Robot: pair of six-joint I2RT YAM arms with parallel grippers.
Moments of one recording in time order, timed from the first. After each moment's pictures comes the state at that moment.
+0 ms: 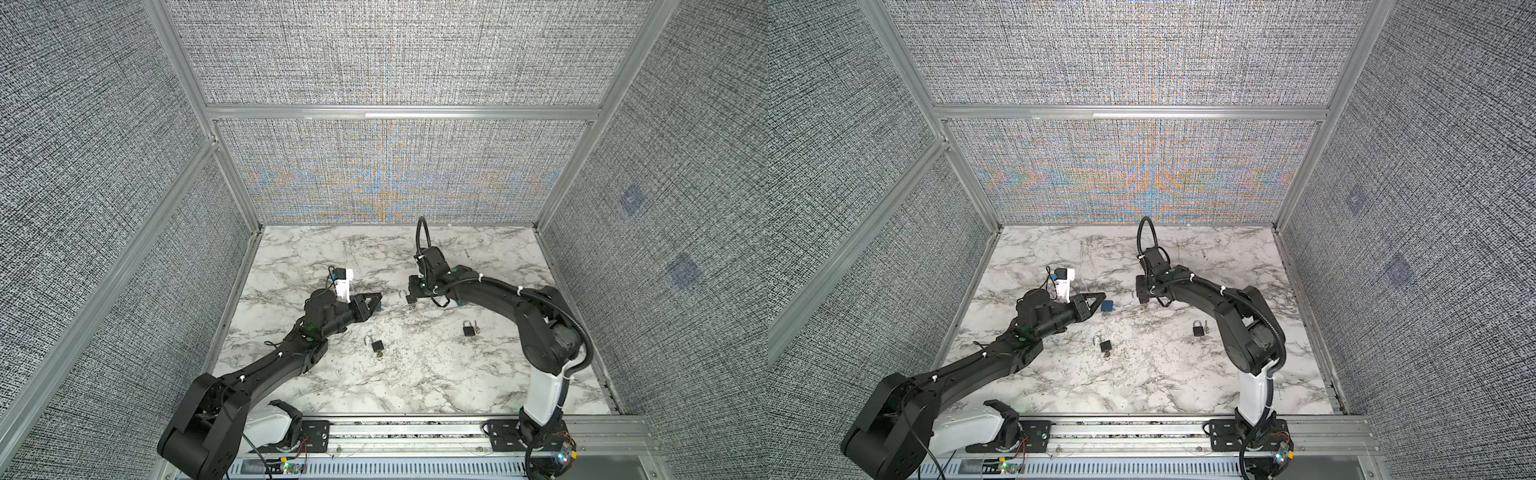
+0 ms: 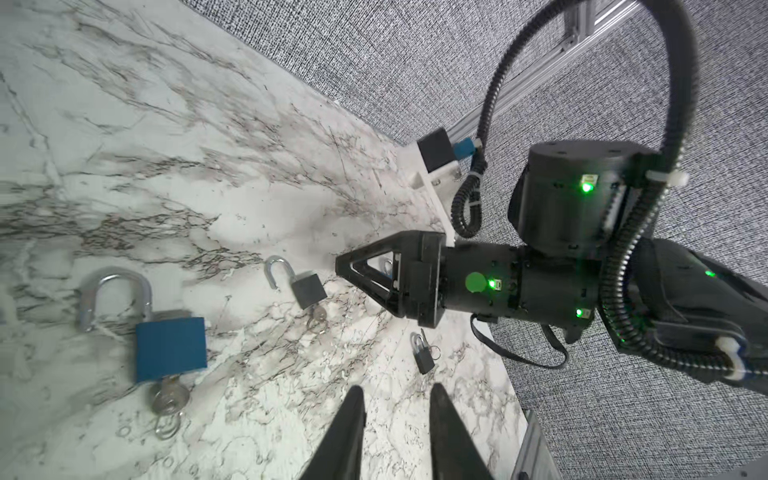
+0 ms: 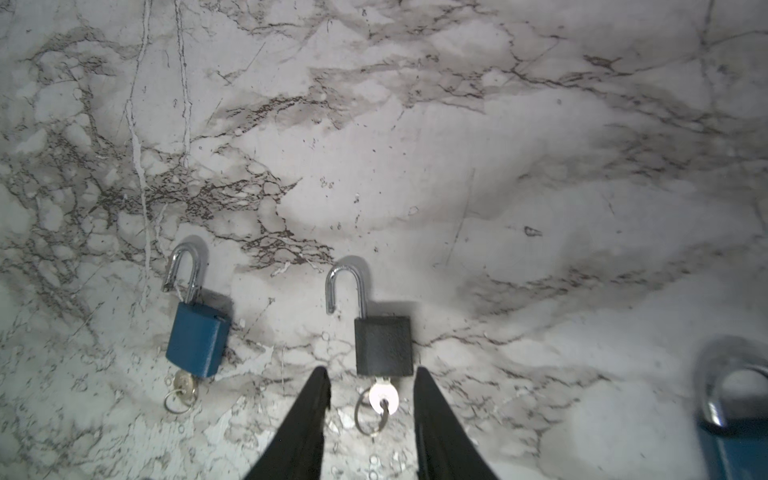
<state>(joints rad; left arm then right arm) -0.50 1.20 0.48 0.44 0.40 -0.79 0.61 1.95 1.38 -0.41 0.05 0.45</state>
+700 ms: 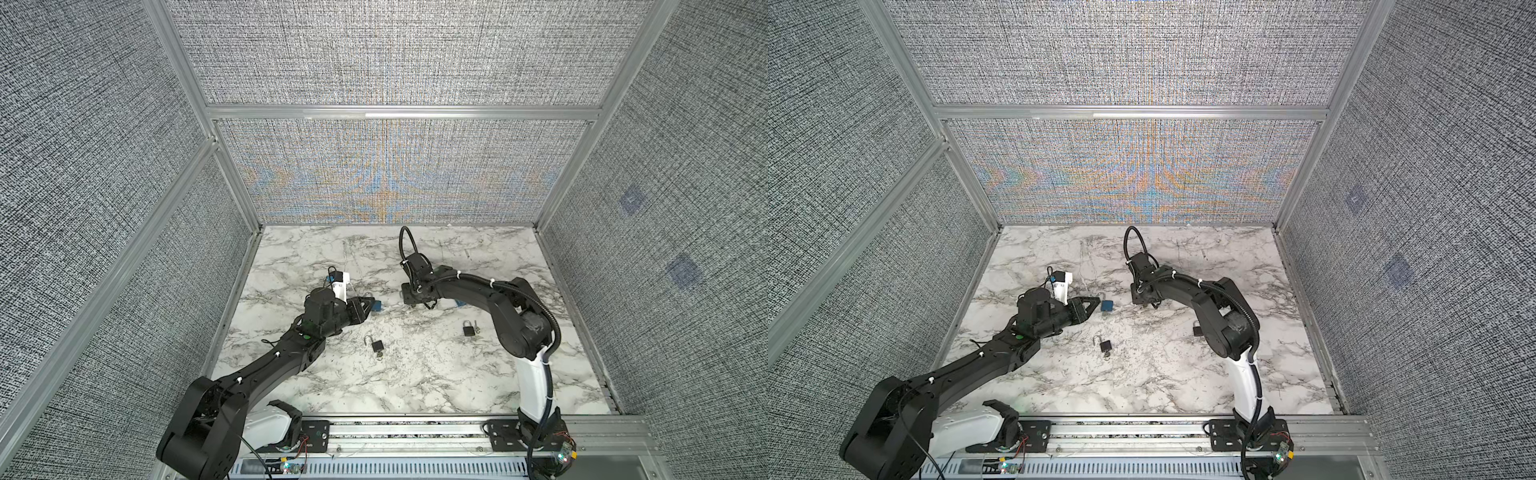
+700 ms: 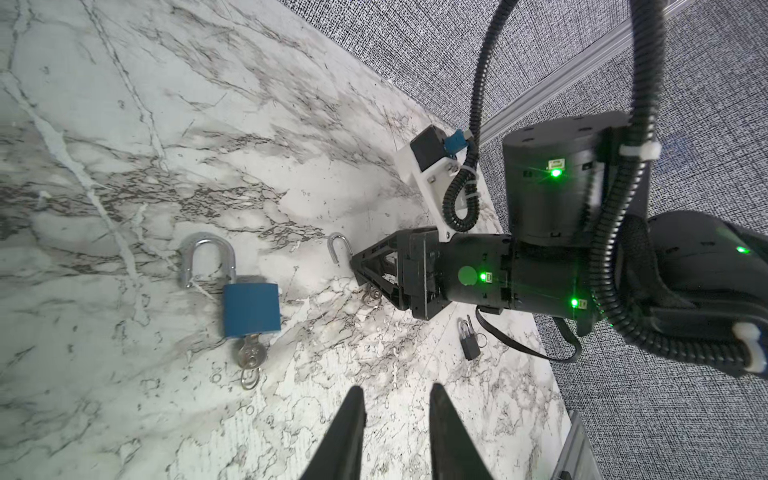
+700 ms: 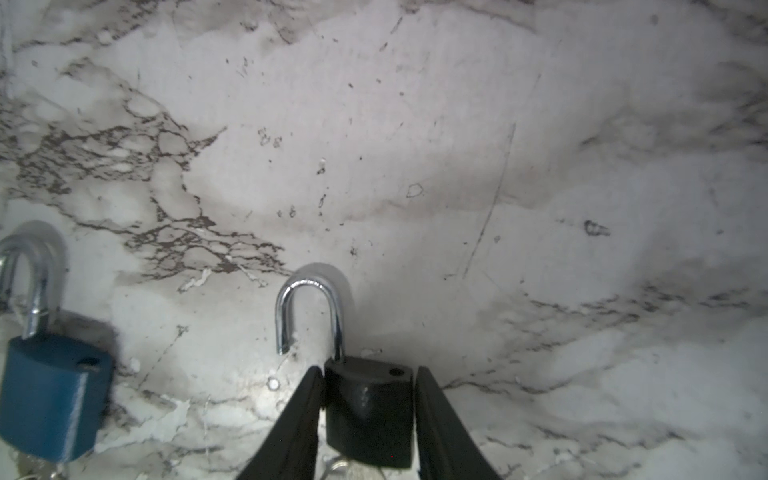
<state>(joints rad) -0.47 1.20 0.49 0.30 0.37 -0.73 0.64 2.11 1.49 -0.51 0.13 0.42</state>
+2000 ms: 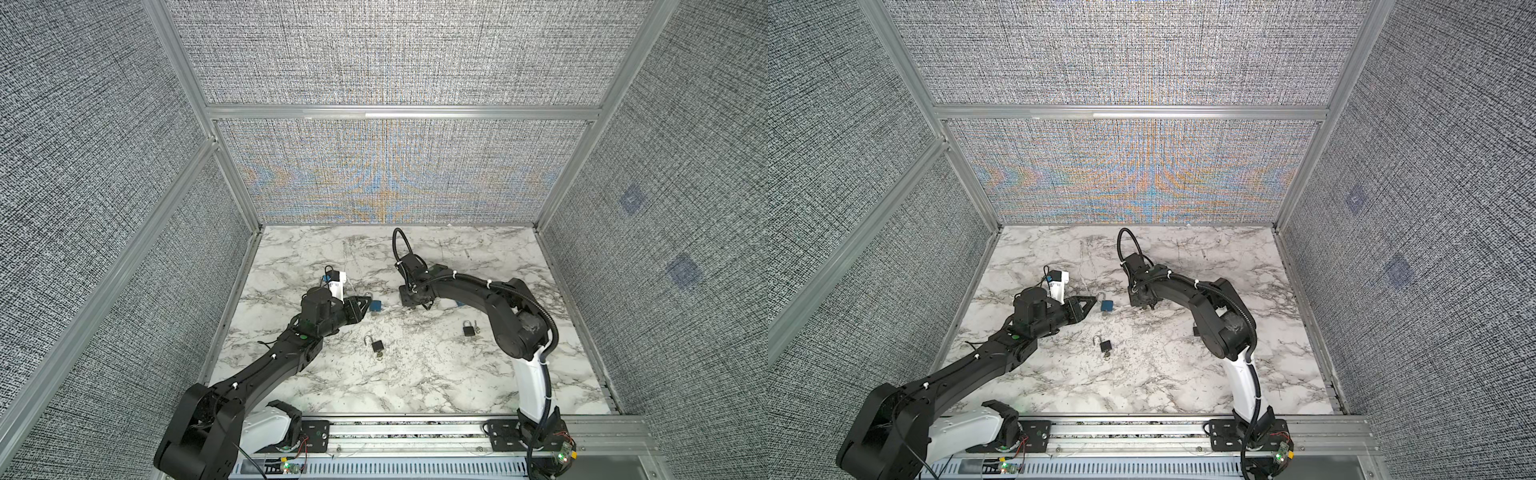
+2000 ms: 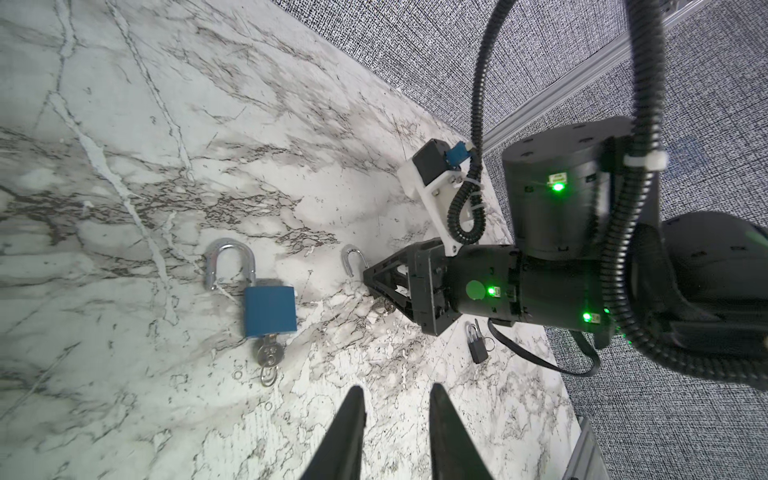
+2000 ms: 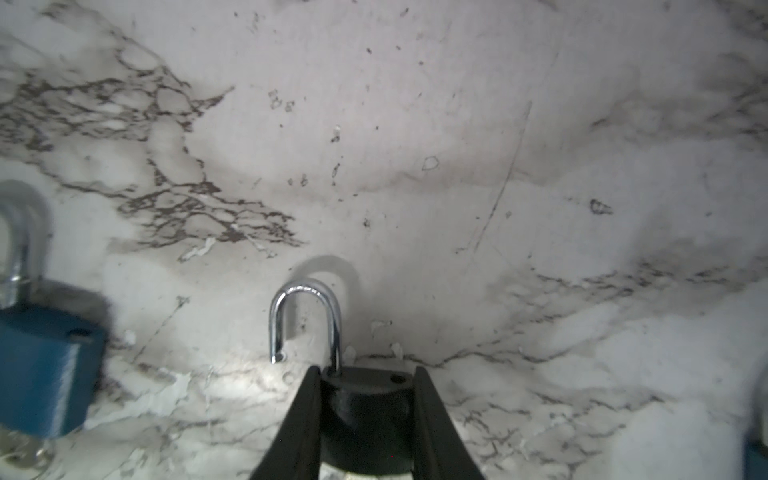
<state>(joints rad) -0.45 1.16 0.50 0.25 0.36 -0.70 0.67 2.10 1.53 -0.61 0.16 0.40</state>
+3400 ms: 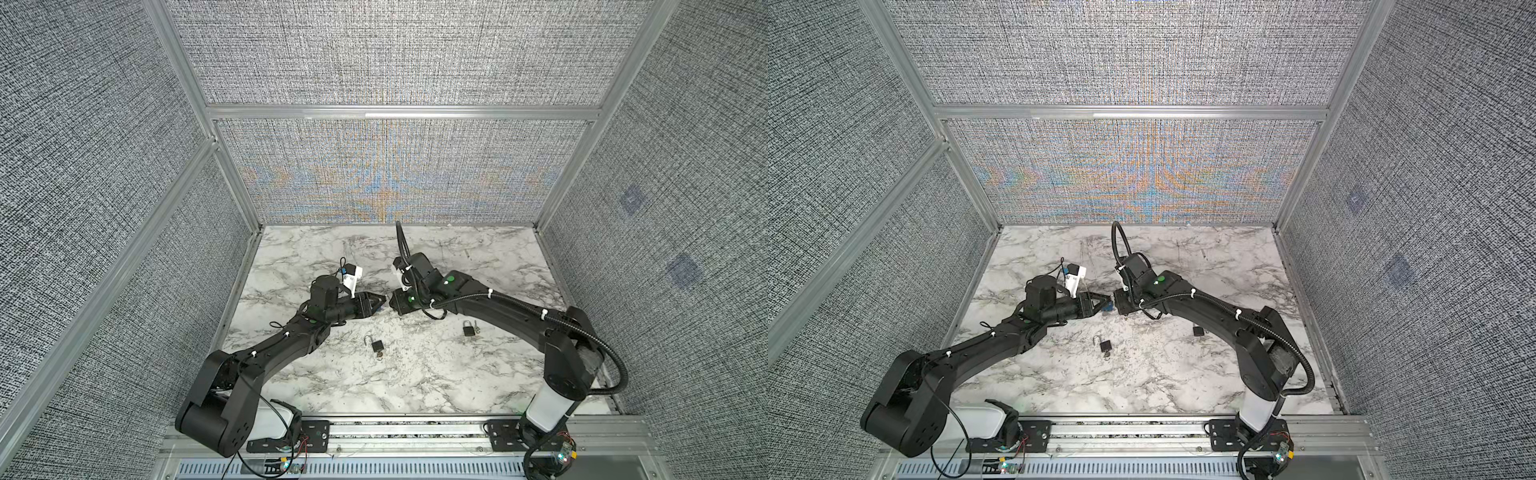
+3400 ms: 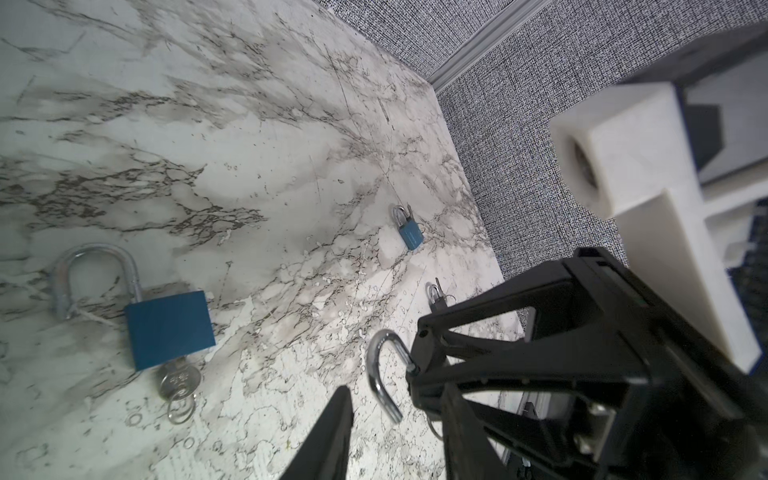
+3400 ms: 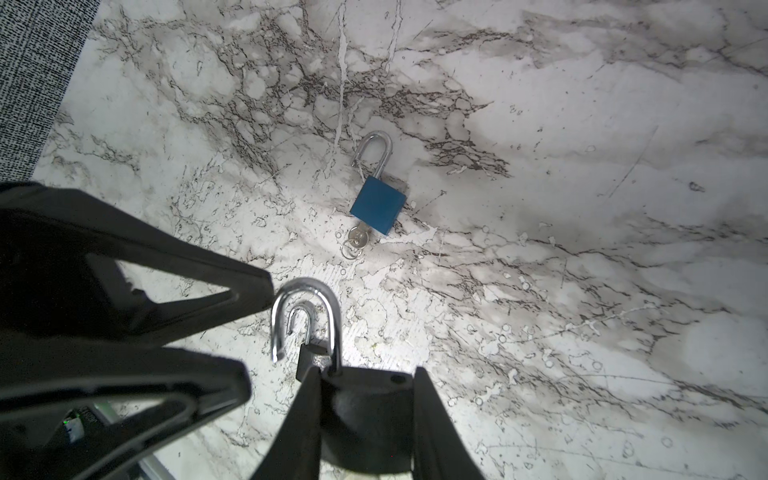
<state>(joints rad) -0.44 1.36 0.61 0.29 0.61 -0.66 0.81 1.73 1.39 -0.59 -0.04 0.41</state>
